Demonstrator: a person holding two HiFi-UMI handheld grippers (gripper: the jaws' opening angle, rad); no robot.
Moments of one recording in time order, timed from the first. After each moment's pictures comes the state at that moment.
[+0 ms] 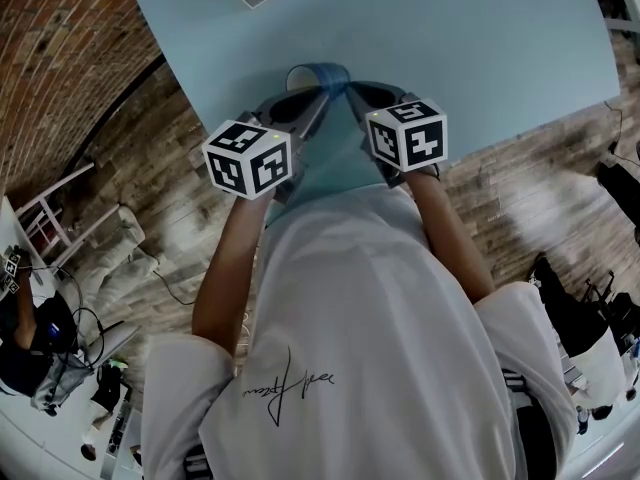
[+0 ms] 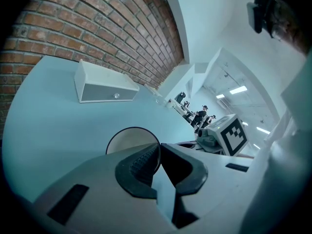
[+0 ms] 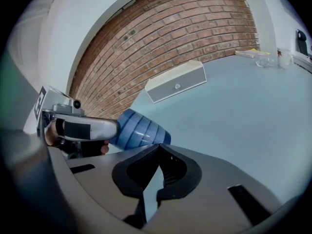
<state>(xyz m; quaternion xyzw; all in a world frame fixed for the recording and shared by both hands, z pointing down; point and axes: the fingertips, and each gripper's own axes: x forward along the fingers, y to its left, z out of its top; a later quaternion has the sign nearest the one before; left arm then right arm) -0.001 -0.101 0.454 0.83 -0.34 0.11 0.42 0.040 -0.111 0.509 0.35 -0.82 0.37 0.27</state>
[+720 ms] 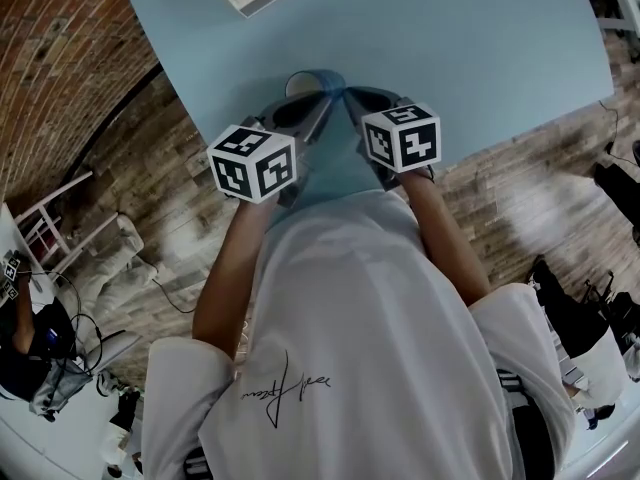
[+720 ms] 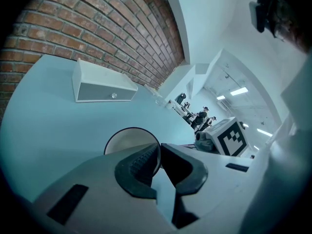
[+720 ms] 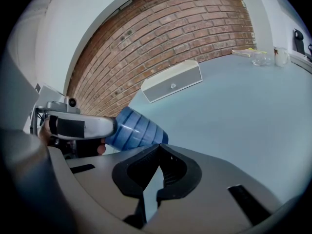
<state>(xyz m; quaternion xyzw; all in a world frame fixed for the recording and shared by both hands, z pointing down) 0.015 -0.103 0.452 0.83 -0.35 0.10 0.42 0.052 -0.112 0.515 0.36 -0.81 0.37 0.27</state>
